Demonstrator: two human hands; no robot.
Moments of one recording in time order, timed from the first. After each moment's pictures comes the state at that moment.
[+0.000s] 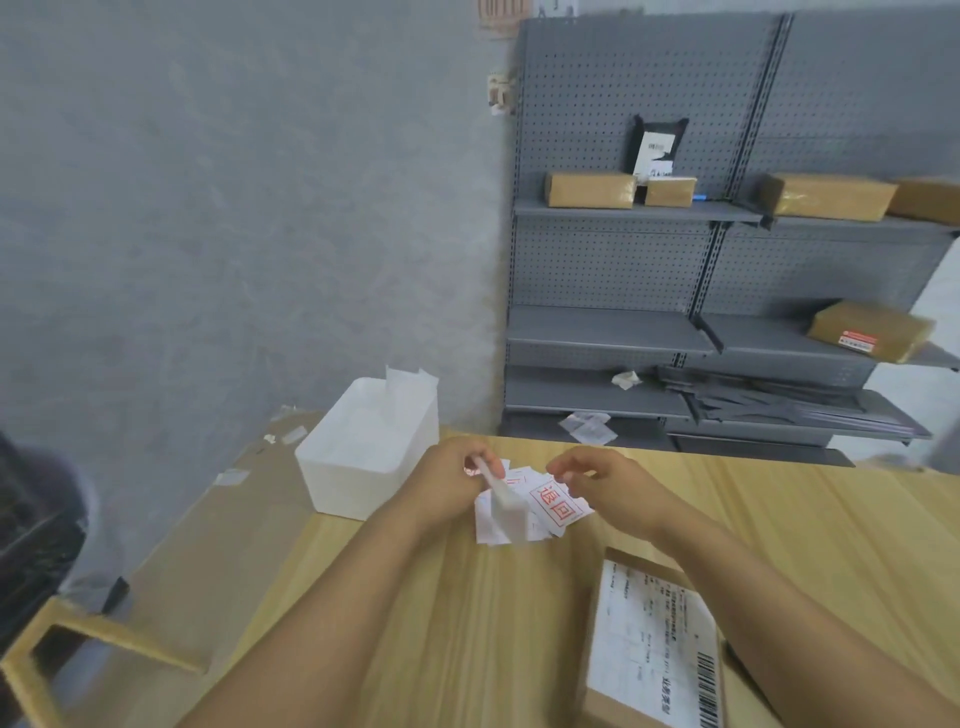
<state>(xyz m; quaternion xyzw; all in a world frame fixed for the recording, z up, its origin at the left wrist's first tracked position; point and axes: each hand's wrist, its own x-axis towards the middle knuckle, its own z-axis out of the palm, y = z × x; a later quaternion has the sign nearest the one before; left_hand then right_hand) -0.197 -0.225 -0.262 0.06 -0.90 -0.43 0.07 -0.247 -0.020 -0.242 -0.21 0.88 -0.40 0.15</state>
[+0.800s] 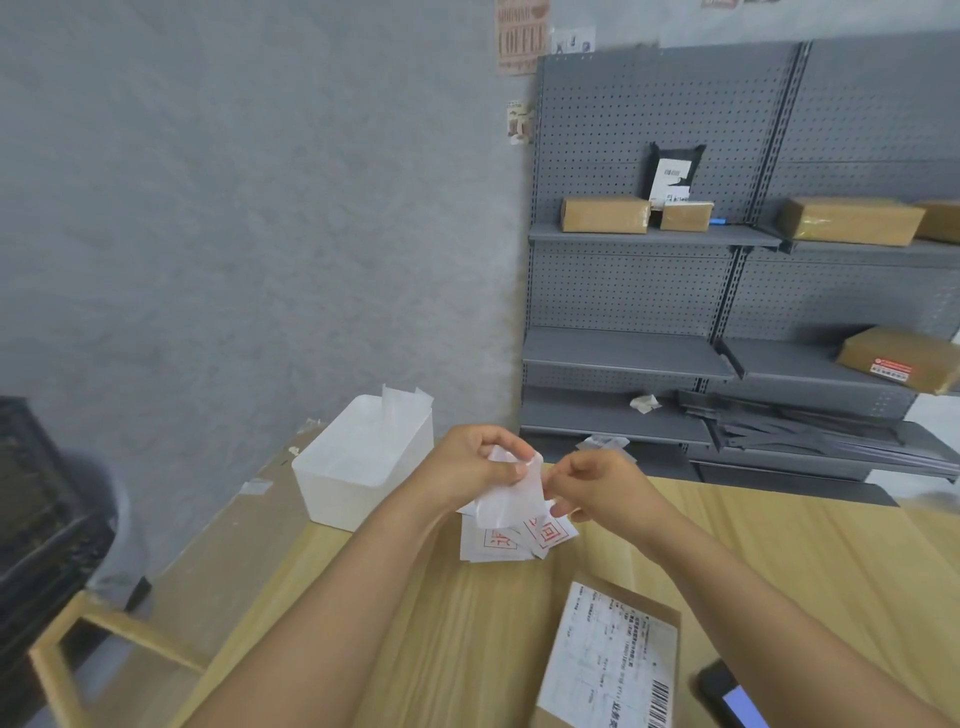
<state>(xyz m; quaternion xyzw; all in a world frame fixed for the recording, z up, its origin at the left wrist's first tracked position) -0.195 -0.179 -0.208 0.09 -0.80 -0.59 0.04 -0.253 -0.005 -0.220 -0.21 0.84 -0.48 0.15</state>
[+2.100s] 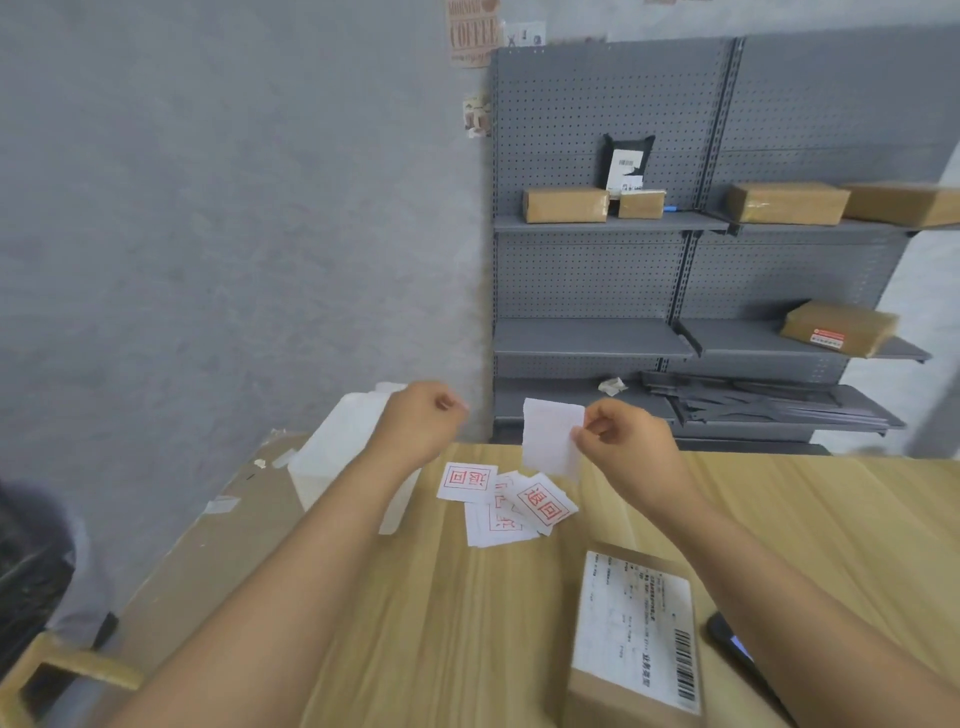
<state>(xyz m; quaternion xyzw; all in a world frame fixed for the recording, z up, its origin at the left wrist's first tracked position) -0.192 -0.227 -0.185 0.15 -0.91 -0.37 0.12 -0.237 -0.004 -0.210 -0.16 0.89 -0.43 -0.10</state>
